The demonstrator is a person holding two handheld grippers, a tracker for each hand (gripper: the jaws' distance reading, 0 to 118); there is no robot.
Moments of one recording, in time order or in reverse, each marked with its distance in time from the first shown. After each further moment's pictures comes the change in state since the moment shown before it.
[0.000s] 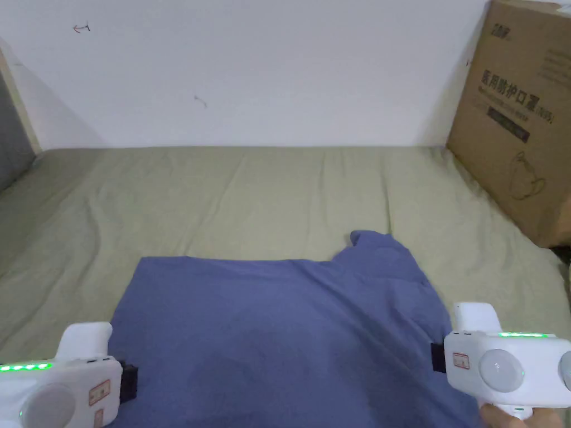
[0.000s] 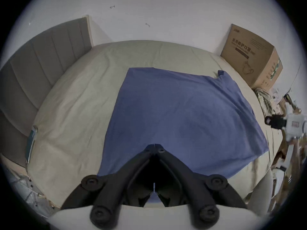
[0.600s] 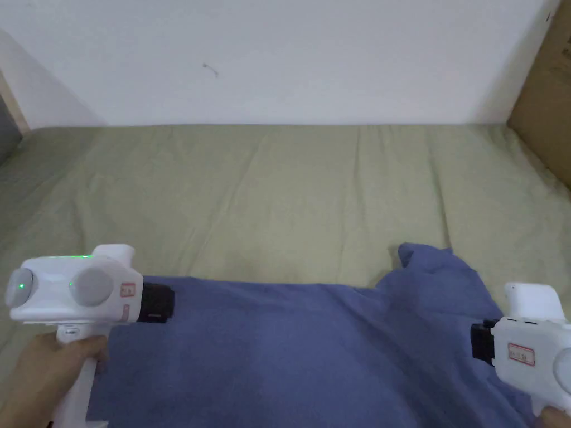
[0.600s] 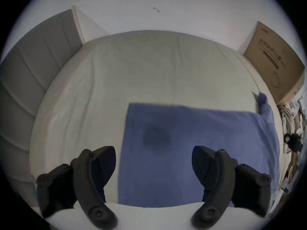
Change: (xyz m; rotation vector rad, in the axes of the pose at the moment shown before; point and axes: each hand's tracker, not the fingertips) left arm -0.035 0.198 -0.198 -0.131 0.095 -0.021; right arm -0.014 0.113 -0.090 0.014 0.051 -0.025
